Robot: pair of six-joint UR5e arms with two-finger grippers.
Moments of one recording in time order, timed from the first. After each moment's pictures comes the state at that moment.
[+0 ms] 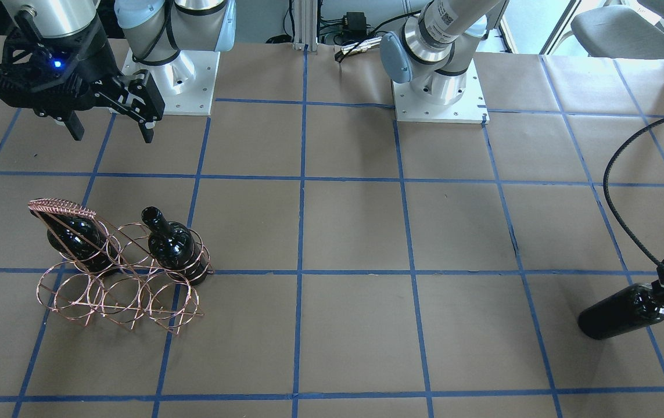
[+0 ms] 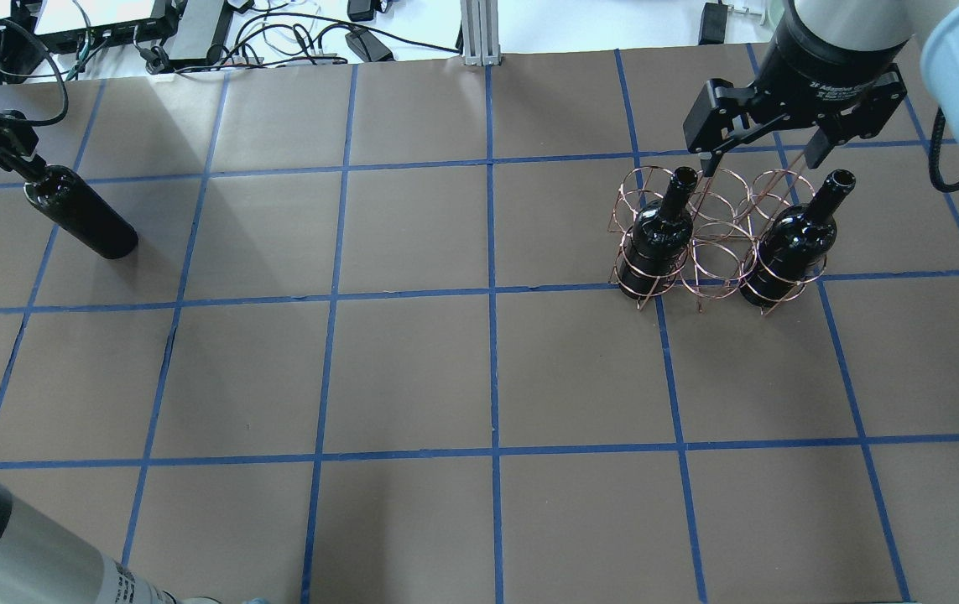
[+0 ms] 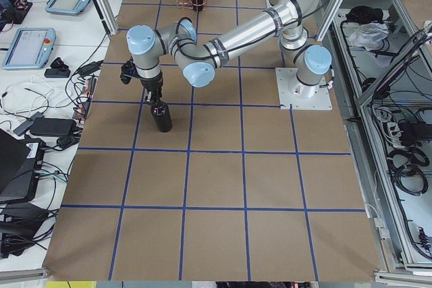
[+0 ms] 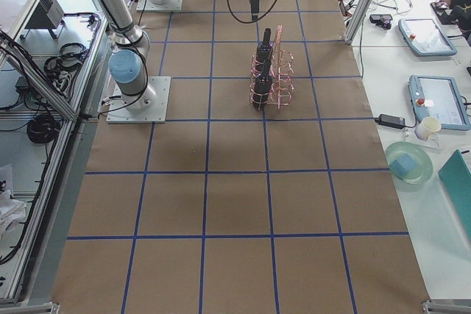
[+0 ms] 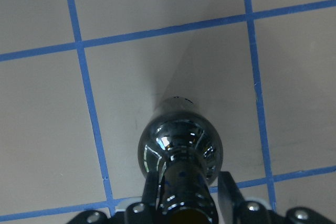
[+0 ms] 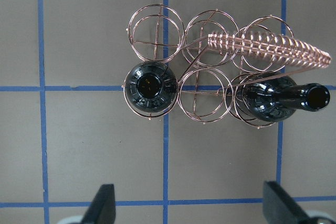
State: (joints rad) left arm -1.04 -2.04 -1.28 -1.37 1.56 0.68; right arm 1.57 -1.61 1.56 -1.60 -1.61 -0.02
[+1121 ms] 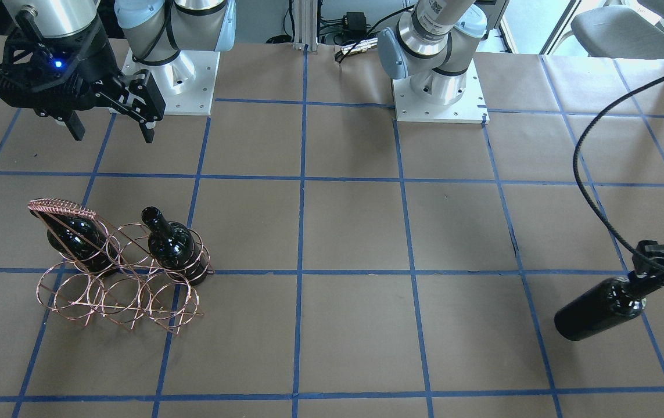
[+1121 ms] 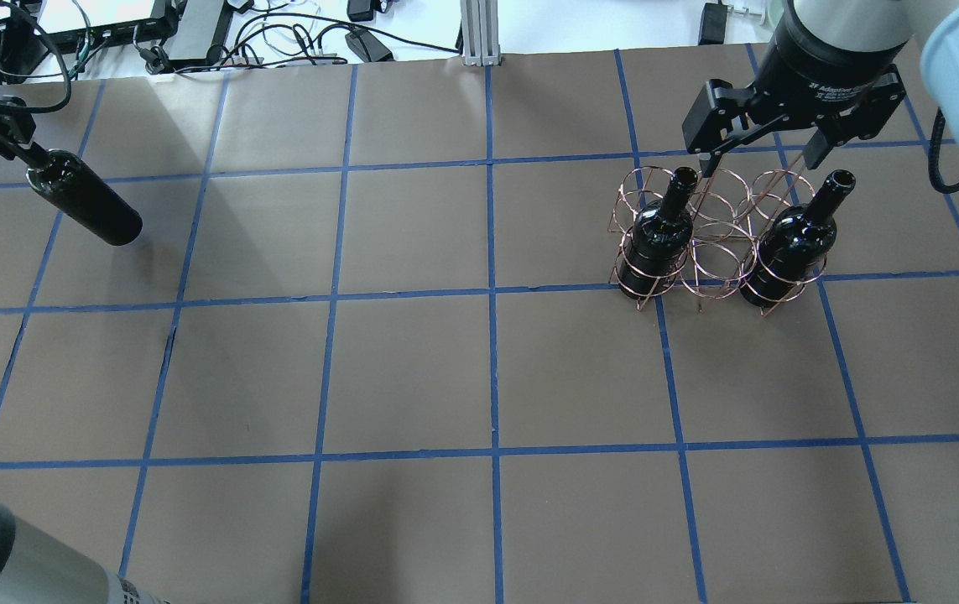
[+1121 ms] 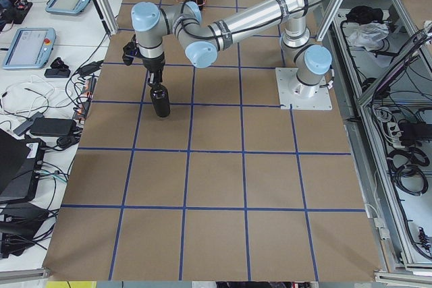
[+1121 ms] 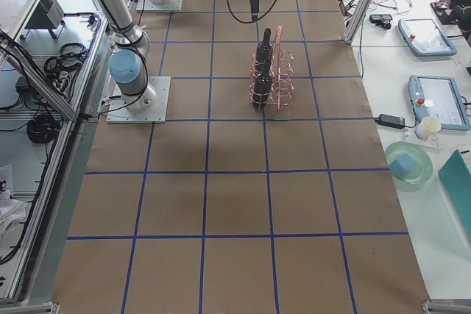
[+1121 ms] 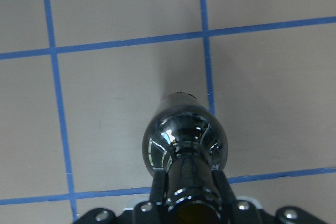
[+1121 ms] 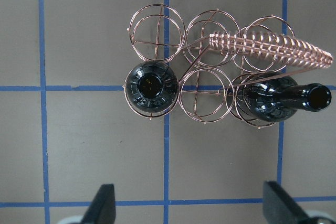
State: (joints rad) left arm -1.16 -1.93 -1.34 -1.38 1.54 0.49; right arm 1.57 -1.61 1.56 -1.60 -1.61 -0.01
